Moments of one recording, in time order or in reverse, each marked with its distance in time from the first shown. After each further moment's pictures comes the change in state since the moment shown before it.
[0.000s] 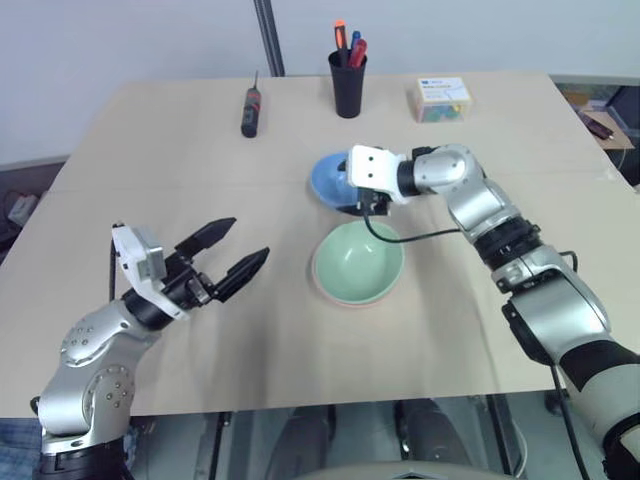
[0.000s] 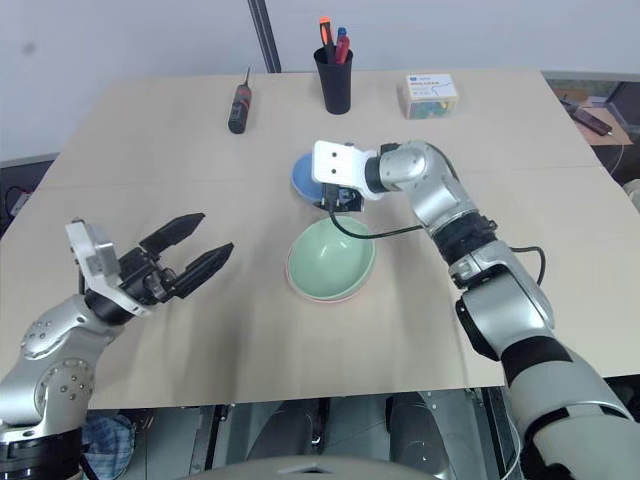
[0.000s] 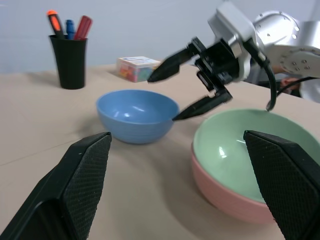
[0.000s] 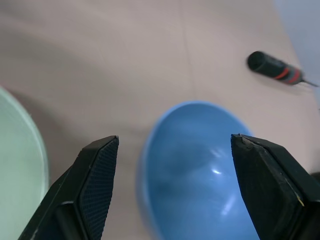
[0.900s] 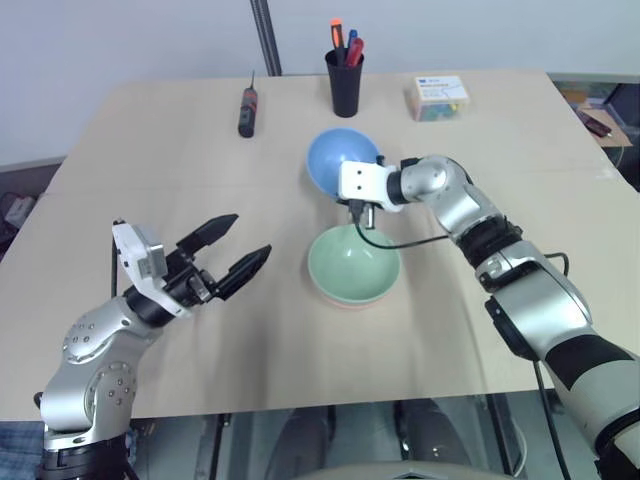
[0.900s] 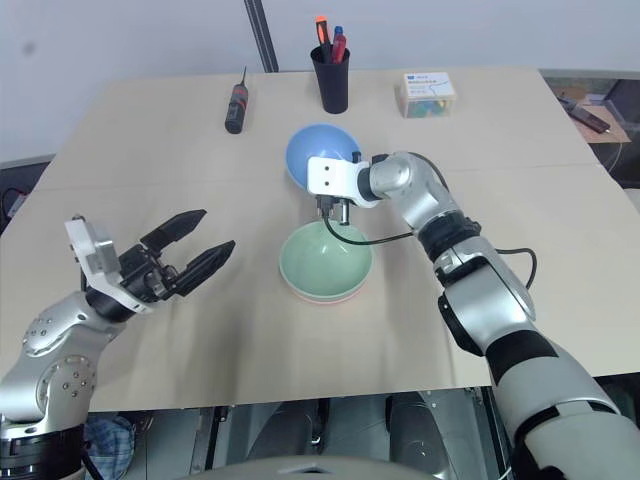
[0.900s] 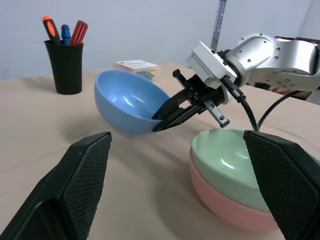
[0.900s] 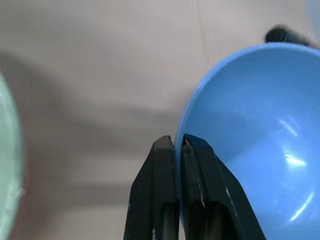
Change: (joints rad) left arm -0.040 0.000 -0.011 0.006 0.002 -0.009 -0.026; right arm -0.044 0.027 -0.026 0.060 -0.052 -0.070 0.016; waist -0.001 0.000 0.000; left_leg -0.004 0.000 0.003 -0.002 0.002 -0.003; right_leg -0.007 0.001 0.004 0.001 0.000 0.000
